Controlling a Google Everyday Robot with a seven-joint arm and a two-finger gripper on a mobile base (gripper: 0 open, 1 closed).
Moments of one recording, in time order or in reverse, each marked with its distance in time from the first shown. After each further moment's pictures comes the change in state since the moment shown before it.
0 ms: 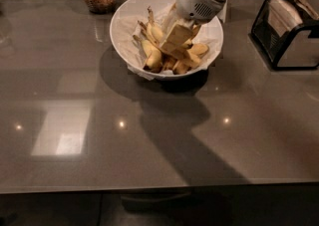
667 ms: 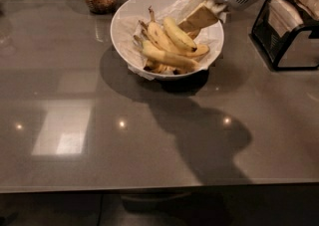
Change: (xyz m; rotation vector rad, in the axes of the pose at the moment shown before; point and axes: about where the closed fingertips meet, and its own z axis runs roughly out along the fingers) arm 0.002 0.014 -0.067 0.066 -0.165 0.089
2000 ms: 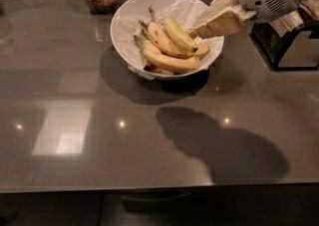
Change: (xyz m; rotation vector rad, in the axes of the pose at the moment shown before) arm 0.013 0.034 -0.042 0.016 -0.090 0.095
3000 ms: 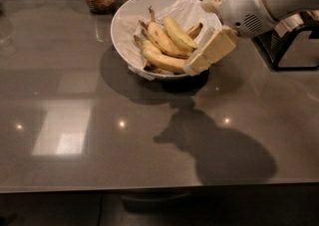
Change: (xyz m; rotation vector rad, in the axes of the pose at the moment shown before) arm 0.015 -0.007 0.031 0.094 0.041 -0.050
